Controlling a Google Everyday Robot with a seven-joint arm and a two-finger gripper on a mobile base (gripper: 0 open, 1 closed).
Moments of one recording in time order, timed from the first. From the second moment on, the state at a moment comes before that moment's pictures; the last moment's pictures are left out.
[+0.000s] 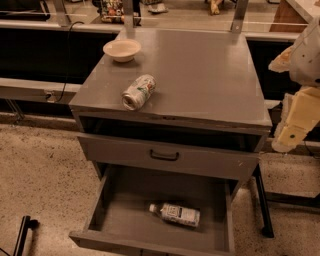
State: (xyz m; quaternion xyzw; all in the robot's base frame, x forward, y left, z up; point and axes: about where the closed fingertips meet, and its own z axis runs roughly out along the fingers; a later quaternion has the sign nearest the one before) arm 0.438 -0.217 0.976 -0.60 0.78 -0.03 0.16
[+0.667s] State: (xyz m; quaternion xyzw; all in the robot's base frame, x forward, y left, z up) arm 0.443 -0.193 0.947 -0.61 0.77 -0.02 0.17
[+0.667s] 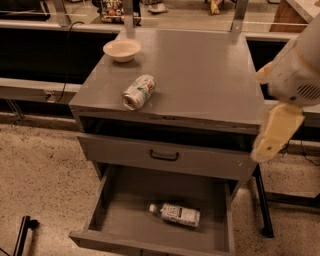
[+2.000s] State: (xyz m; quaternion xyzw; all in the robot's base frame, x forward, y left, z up) arm 0.423 -0.097 0.812 -0.64 0.74 0.09 0.17
